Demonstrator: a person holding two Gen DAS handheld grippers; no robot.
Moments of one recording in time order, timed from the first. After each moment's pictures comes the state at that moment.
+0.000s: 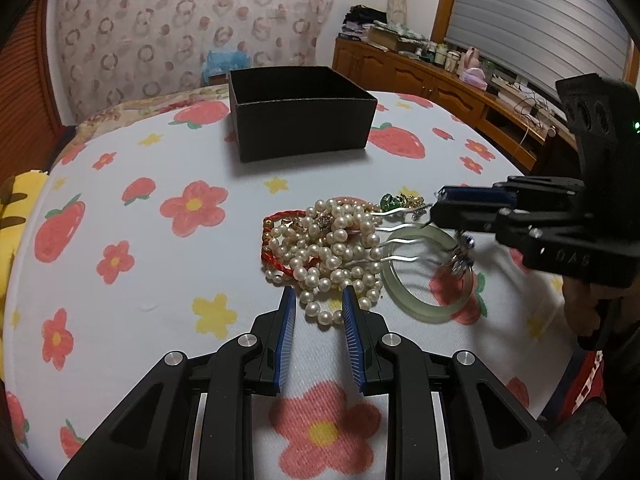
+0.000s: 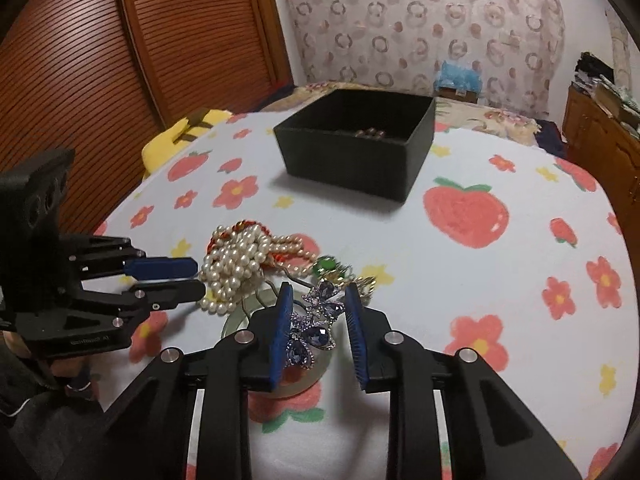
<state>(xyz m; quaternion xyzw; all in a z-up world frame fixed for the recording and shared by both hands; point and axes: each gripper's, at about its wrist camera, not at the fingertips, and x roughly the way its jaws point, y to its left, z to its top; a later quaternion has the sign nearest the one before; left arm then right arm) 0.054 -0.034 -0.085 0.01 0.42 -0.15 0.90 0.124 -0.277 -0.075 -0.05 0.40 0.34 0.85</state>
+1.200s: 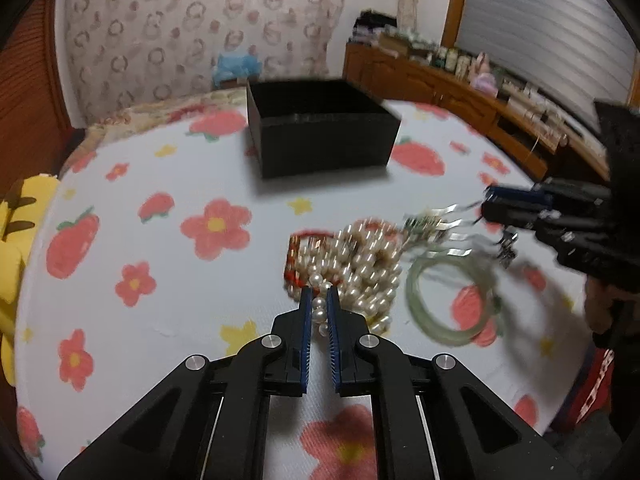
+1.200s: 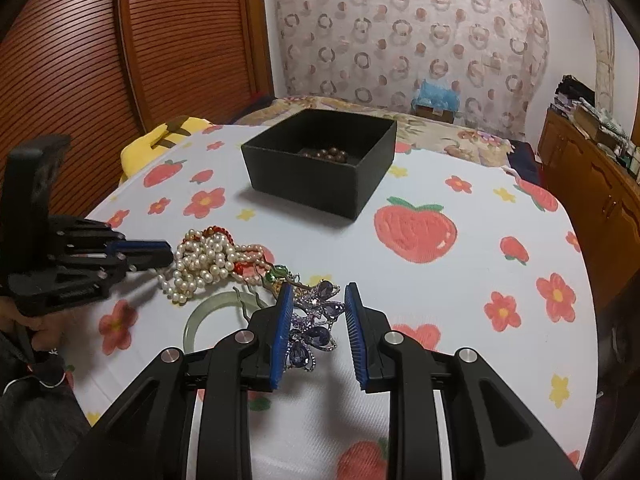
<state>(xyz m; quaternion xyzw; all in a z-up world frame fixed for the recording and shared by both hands) 0.062 -0.021 -0.068 0.01 0.40 -0.14 0.91 0.124 -0.295 -0.063 -0.08 0.37 0.30 0.87</state>
